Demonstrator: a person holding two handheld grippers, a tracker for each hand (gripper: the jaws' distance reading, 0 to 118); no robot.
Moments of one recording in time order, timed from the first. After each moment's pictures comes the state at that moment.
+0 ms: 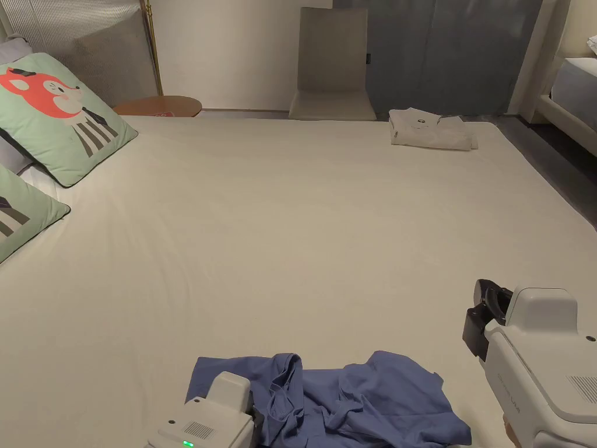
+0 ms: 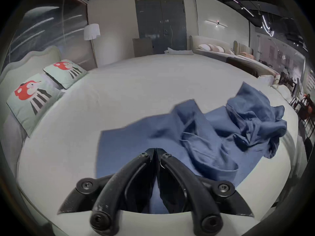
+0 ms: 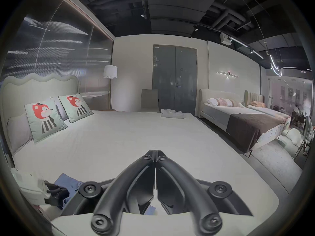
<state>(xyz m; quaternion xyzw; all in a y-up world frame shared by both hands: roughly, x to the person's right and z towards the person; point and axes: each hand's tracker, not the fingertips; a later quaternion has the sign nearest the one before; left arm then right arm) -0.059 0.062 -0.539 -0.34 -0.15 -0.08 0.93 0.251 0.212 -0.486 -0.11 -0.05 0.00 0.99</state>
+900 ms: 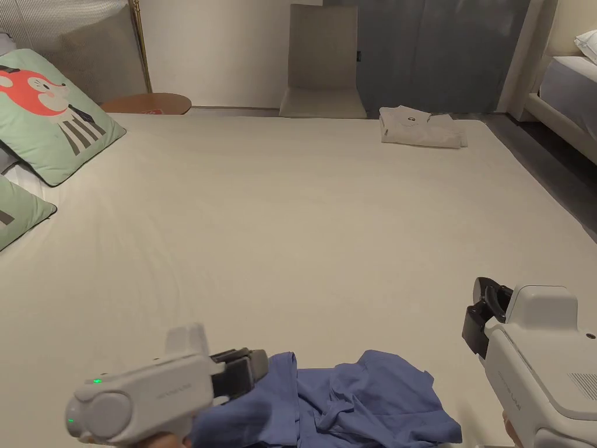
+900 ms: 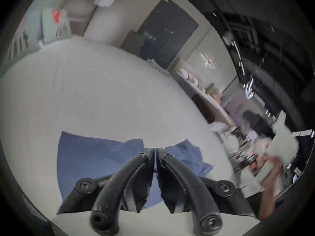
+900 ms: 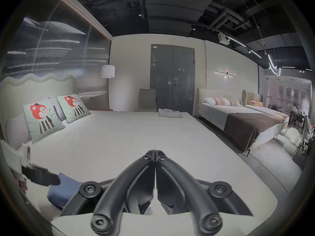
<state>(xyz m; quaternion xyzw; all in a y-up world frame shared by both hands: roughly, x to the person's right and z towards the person) -0.130 0.141 -0.580 -0.36 -0.28 0.26 0.85 0.257 0.220 -0.485 -0.11 -0.06 0.00 0.99</state>
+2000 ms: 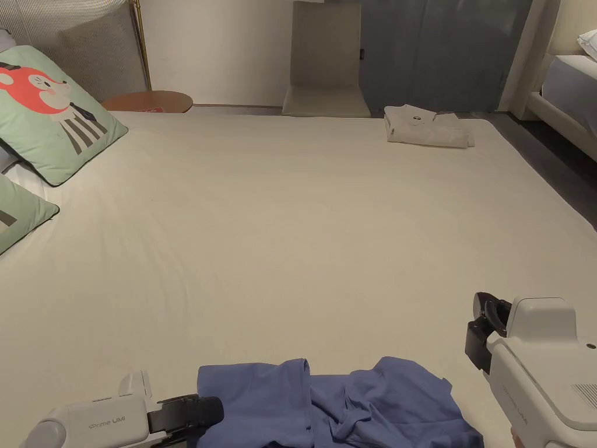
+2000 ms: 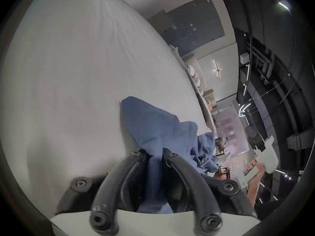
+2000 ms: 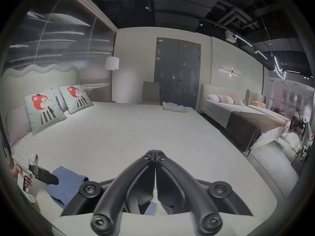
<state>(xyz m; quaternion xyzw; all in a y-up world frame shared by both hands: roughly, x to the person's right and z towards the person) -0.231 0.040 -0.611 -0.44 -0.28 0.35 0.78 0.243 0.210 -0.499 -0.14 -0.05 0.02 0.99</state>
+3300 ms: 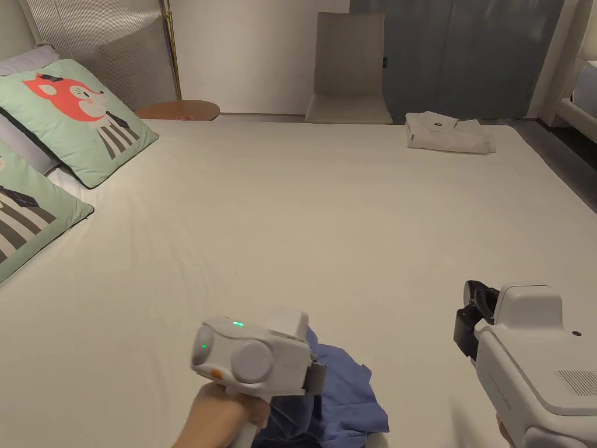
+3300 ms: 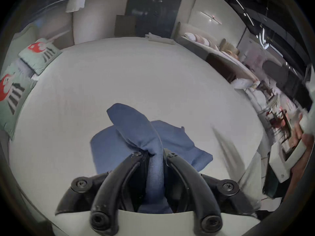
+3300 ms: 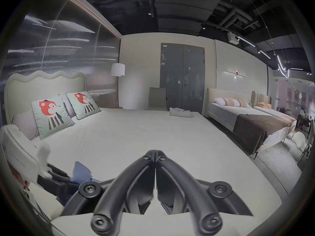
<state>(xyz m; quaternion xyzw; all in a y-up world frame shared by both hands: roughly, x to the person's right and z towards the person) -0.009 0.162 -0.579 -0.45 -0.25 -0.04 0.86 0.233 0.217 -0.490 -0.12 -0.02 0.01 0.99</state>
